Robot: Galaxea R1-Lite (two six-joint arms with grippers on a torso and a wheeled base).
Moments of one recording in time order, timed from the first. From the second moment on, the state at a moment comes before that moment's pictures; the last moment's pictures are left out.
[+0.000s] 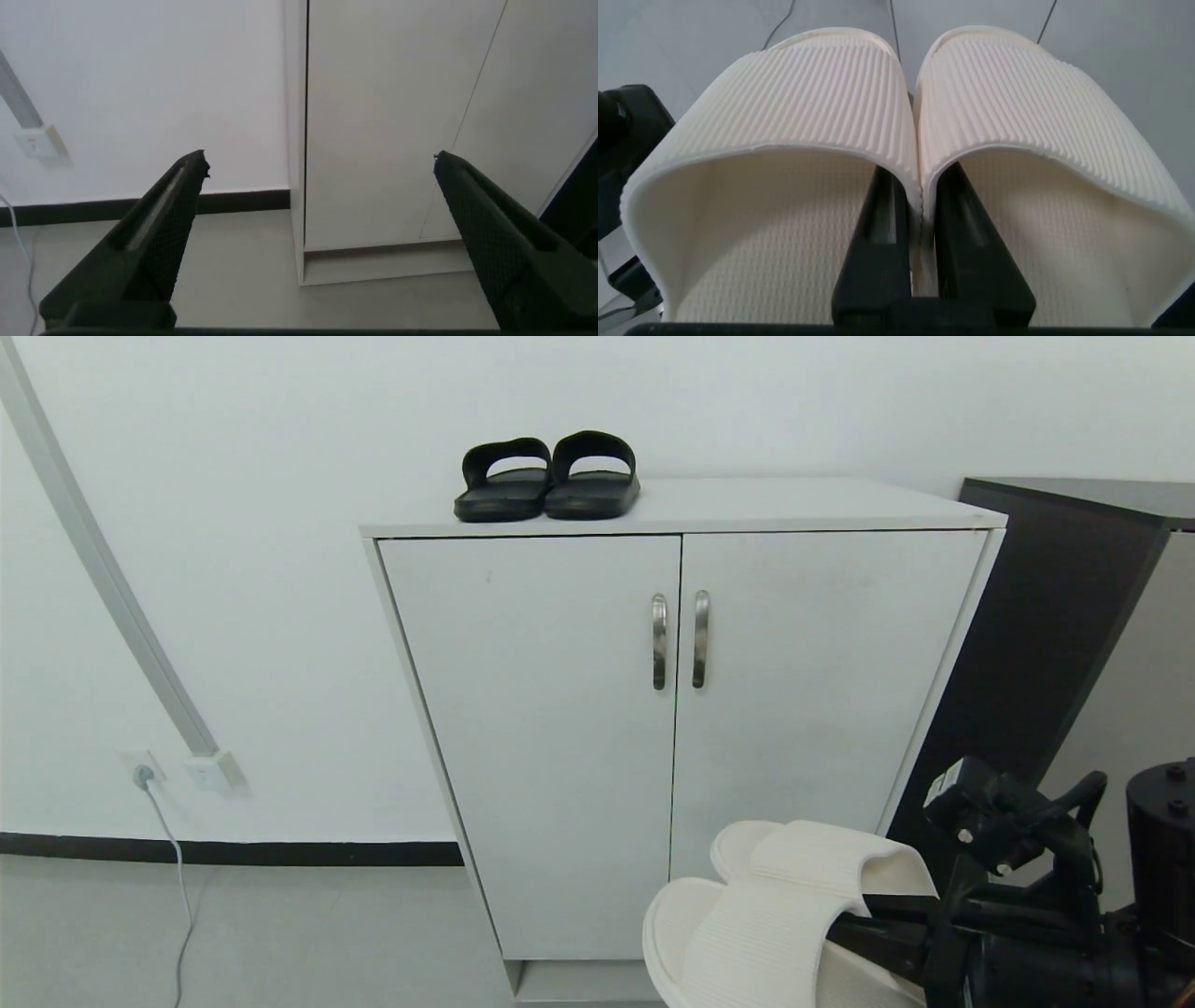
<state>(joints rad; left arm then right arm) 0.00 0.00 -0.01 0.00 -0.04 0.01 0.80 1.35 -0.50 -0.45 0.10 0.07</state>
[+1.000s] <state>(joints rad) -0.13 0.83 -0.37 -0.39 -0.42 -0.04 0.80 1.36 -0.47 -0.48 0.10 0.05</state>
